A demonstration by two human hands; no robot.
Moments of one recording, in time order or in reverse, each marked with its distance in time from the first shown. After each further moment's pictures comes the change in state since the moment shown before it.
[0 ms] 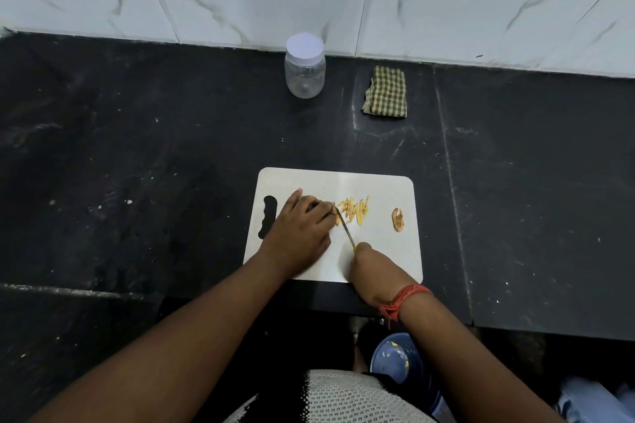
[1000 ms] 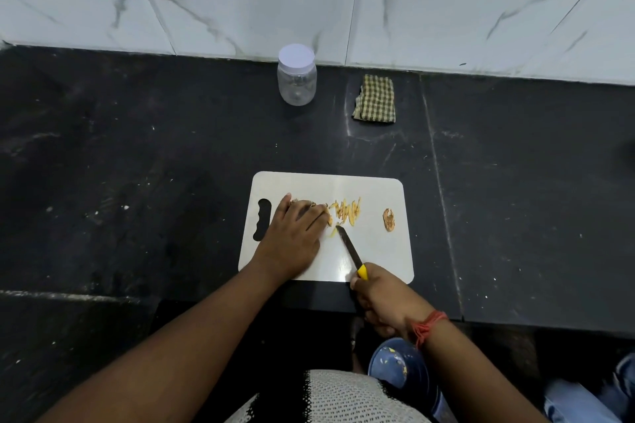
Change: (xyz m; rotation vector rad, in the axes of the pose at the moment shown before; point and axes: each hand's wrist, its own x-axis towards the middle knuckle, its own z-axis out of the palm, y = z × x) left_hand -0.009 0.004 0.007 0.031 0.044 -0.021; right_hand -0.036 0.030 0.019 1.013 -0.172 0.123
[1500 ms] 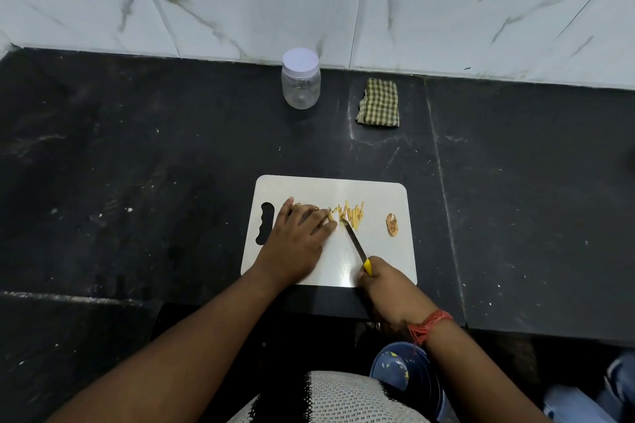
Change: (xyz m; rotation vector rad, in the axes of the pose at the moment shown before) left_hand 0.000 0.000 -0.003 0.004 0.002 0.023; right_hand 0.011 -0.011 -0.010 -0.527 0.184 -0.128
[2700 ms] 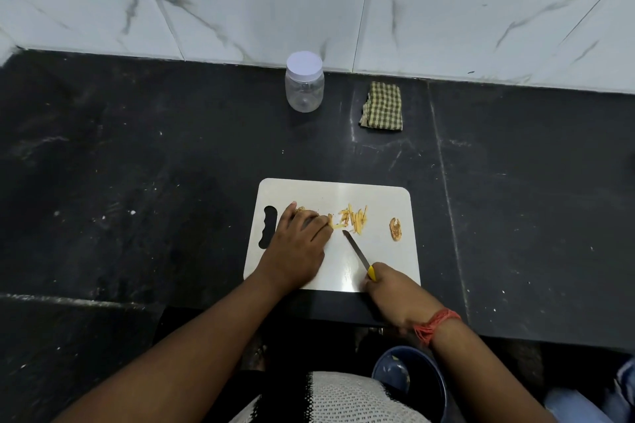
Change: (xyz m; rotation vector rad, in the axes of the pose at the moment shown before) left_hand -0.003 0.000 0.002 -0.011 0.002 -0.018; right_hand 0.003 -0.005 -0.007 -0.155 -0.047 0.034
